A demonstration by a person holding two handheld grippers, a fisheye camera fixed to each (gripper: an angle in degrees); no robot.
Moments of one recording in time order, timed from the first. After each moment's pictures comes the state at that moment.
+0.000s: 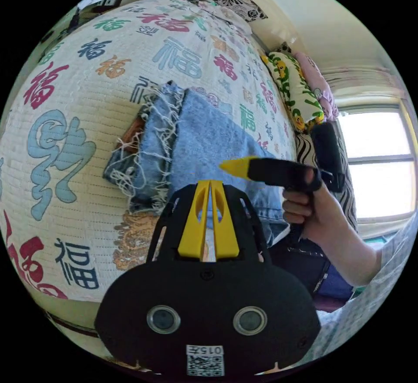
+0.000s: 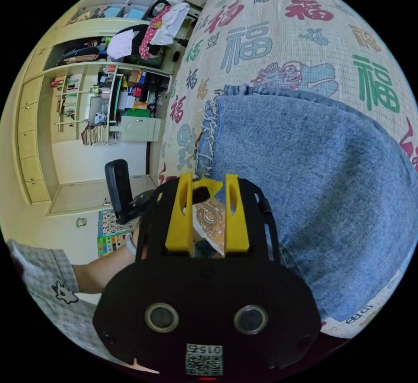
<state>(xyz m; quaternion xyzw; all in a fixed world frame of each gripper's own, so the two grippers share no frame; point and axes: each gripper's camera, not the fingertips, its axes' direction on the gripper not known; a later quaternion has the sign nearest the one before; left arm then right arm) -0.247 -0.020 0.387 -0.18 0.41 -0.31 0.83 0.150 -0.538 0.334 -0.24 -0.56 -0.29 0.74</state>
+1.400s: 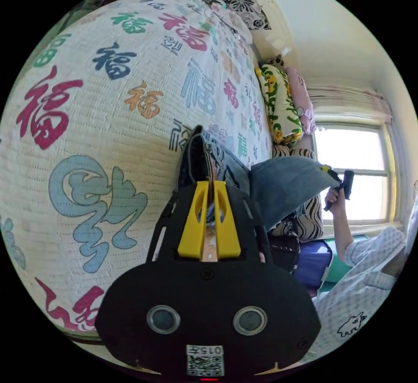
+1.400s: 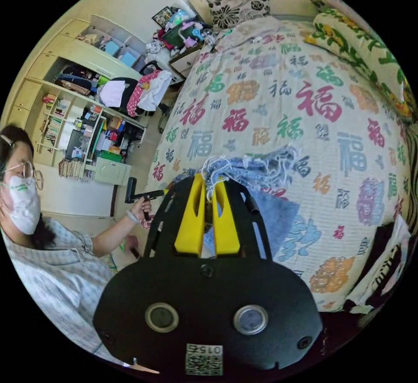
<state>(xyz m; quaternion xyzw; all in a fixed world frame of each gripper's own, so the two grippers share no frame) -0.369 -0.084 0.277 -0.17 0.50 -0.34 0.78 0.346 -0.721 0.196 -0.05 -0.47 -0.21 0.86</state>
